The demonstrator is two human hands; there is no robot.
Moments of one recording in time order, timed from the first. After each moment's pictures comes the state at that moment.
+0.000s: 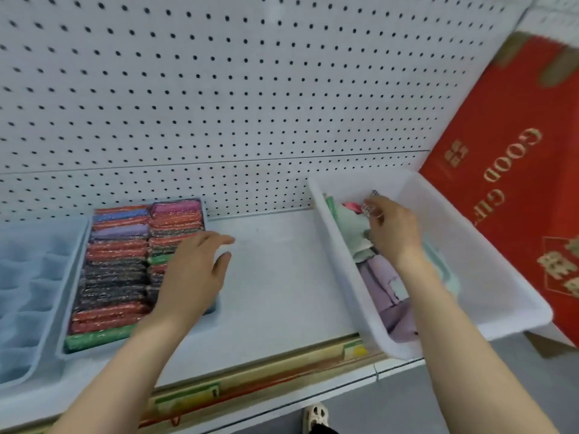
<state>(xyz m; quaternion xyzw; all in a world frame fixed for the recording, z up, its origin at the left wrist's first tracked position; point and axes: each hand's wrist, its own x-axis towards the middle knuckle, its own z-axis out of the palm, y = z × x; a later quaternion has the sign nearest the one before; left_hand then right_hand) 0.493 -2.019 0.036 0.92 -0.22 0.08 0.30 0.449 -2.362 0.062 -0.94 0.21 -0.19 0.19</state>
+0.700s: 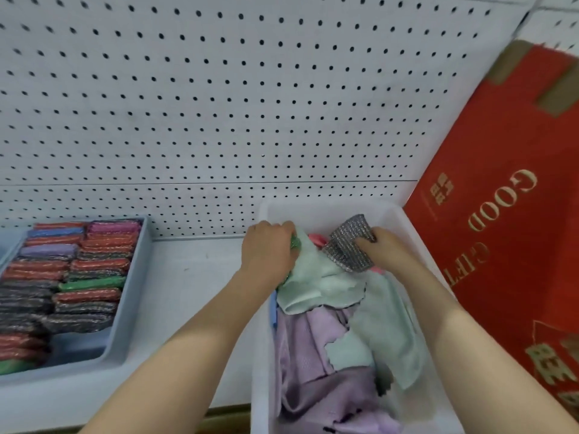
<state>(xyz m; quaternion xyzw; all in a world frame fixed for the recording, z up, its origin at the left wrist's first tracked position) 0.544 -2.301 0.049 0.97 -0.20 0.05 0.12 0.513 -2.533 0.044 -0.92 0.19 0.07 0.32</state>
